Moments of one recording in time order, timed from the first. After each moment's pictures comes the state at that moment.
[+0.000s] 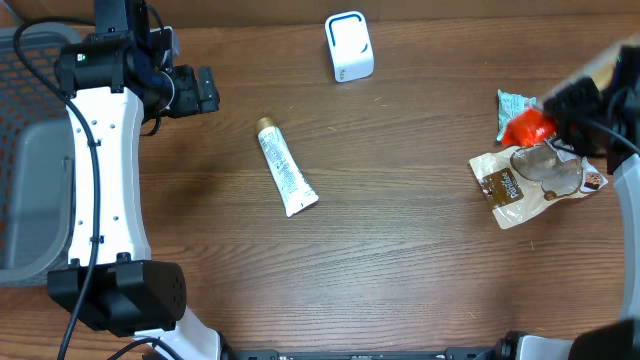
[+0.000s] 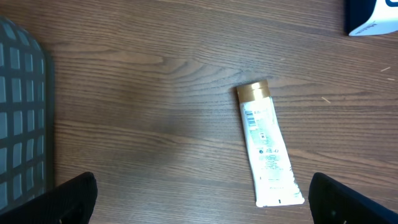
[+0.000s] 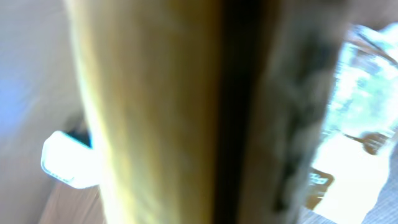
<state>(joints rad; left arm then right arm) 0.10 1.82 1.99 -1.33 0.07 -0.10 -0.26 1.50 1.36 -0.80 -0.17 0.80</state>
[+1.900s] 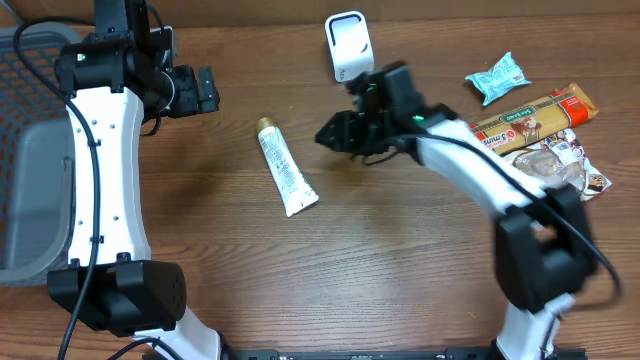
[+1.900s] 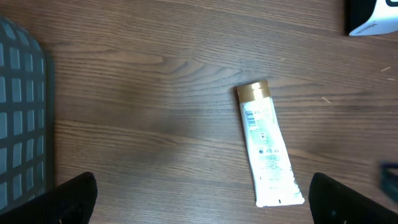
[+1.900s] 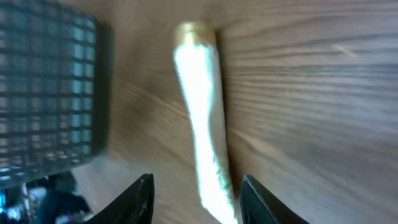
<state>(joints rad) 0.10 1.82 1.99 -1.33 0.07 -0.10 0.47 2.00 1.48 -0.43 -0.60 0.52</state>
